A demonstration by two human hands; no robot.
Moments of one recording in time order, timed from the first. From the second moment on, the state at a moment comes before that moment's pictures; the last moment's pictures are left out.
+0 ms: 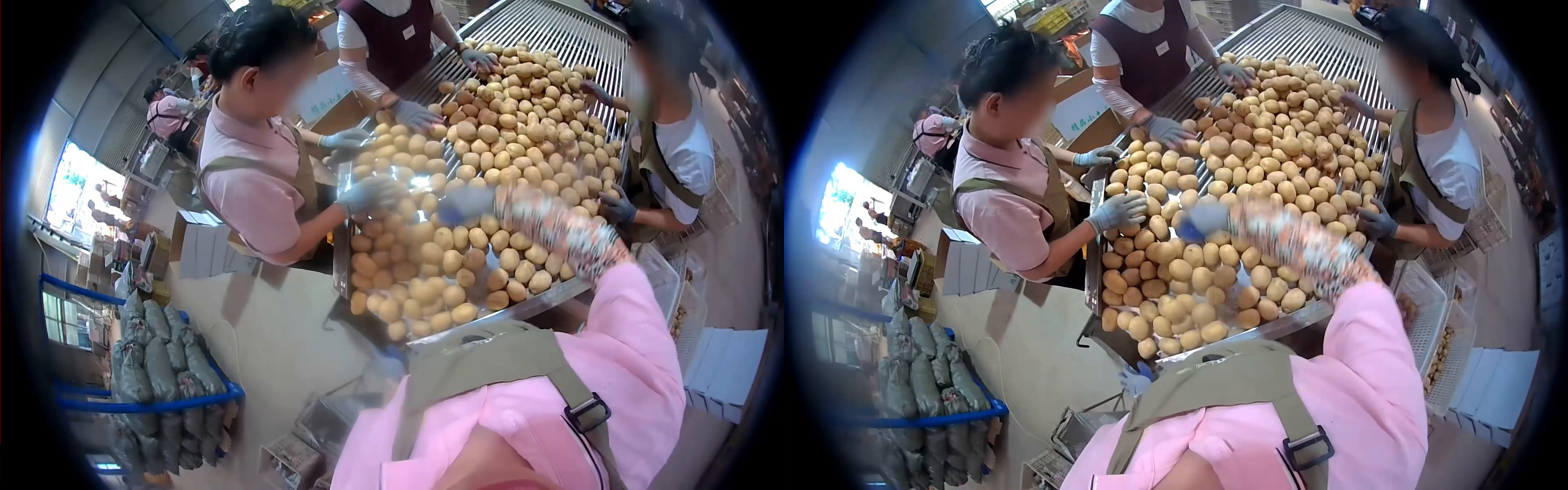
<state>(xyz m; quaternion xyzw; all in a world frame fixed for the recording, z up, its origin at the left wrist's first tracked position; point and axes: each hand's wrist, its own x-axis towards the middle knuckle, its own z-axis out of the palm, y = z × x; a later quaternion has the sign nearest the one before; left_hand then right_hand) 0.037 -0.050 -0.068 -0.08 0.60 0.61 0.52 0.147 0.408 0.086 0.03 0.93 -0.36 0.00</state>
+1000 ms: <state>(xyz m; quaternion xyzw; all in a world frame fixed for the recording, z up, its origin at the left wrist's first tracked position) 0.105 -0.131 -0.169 0.16 0.96 0.01 0.21 0.345 0.237 -0.033 0.11 0.98 -0.18 0.02</state>
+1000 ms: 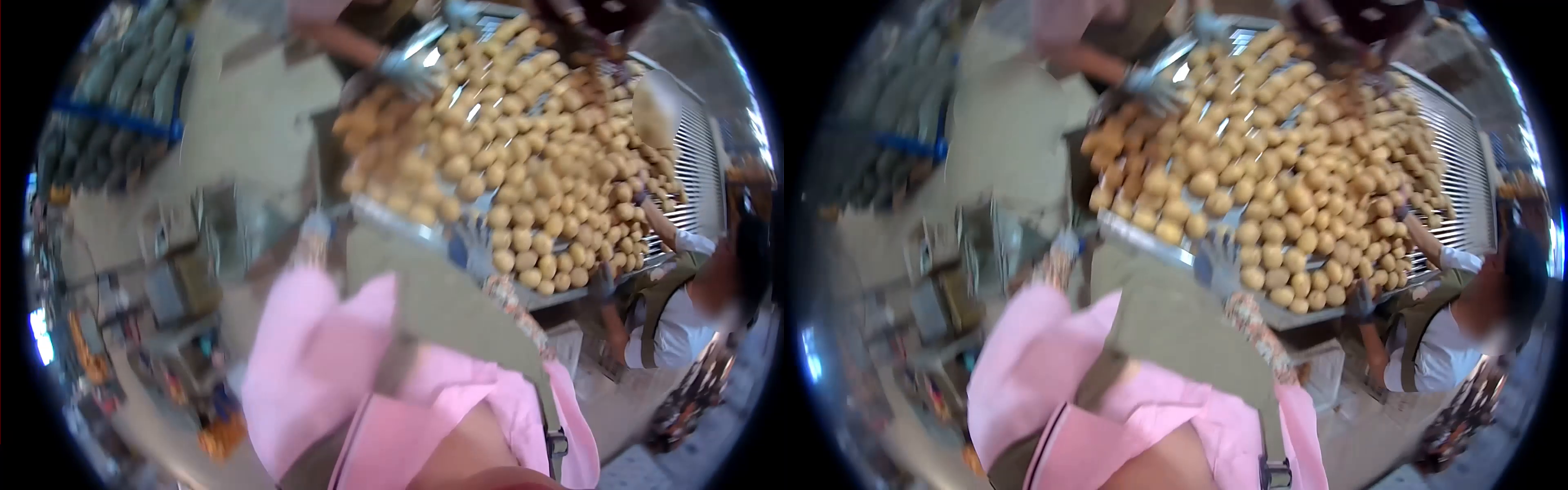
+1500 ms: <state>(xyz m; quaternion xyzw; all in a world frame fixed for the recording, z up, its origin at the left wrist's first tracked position) 0.030 -0.132 -0.132 0.12 0.77 0.06 0.63 0.315 0.219 0.007 0.26 0.93 -0.19 0.17</state>
